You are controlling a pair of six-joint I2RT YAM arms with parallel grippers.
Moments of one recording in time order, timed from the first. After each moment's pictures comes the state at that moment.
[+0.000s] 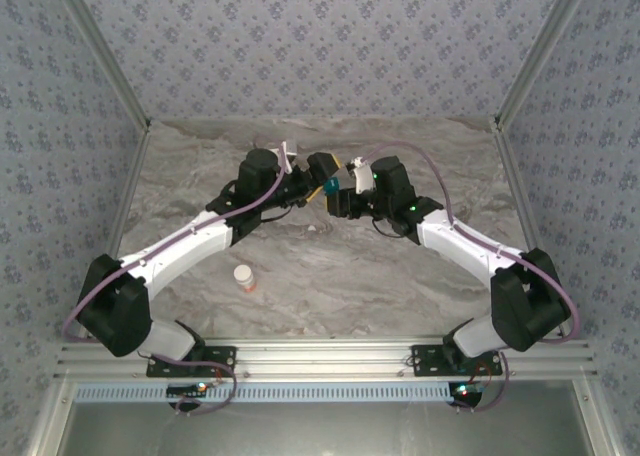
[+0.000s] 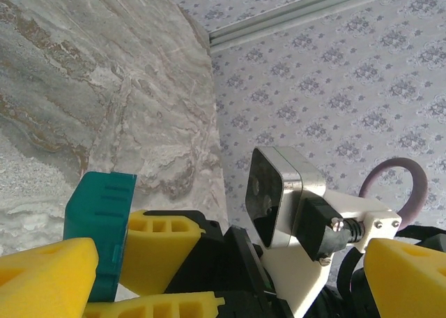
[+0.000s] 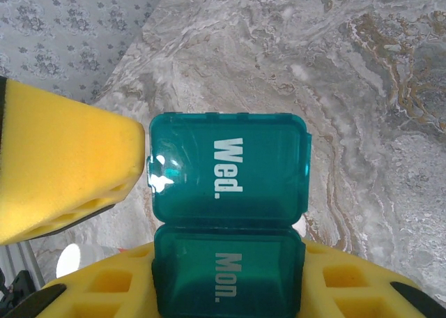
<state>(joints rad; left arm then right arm) -0.66 1.43 1.05 0.11 0.32 -1.17 0.55 1.45 0.98 -0.08 -0.41 0.37</state>
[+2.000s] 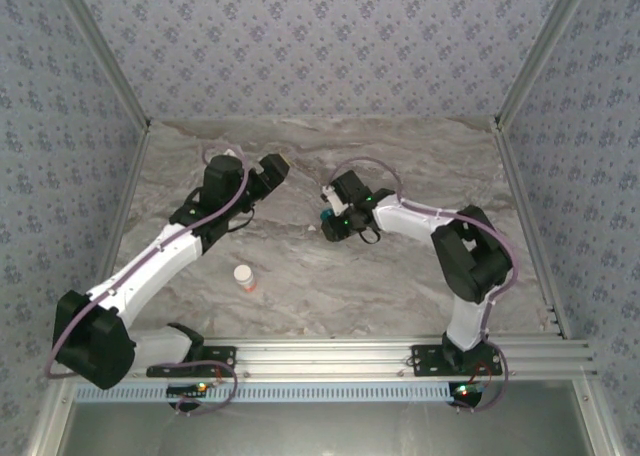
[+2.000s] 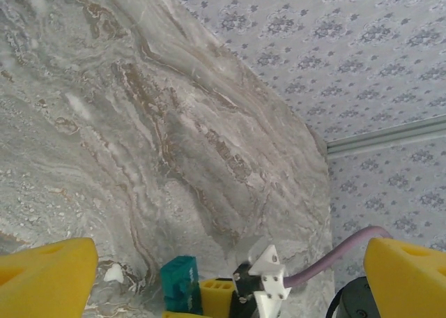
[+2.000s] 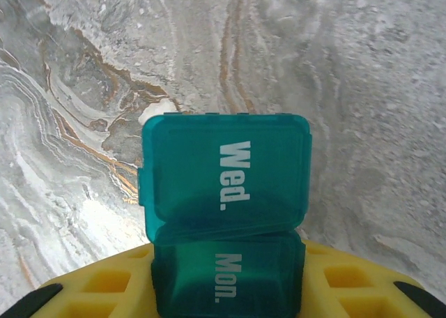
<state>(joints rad) -0.50 1.24 0.94 -0.14 0.02 -1.03 0.66 1.84 1.19 -0.44 -0.10 0.11</state>
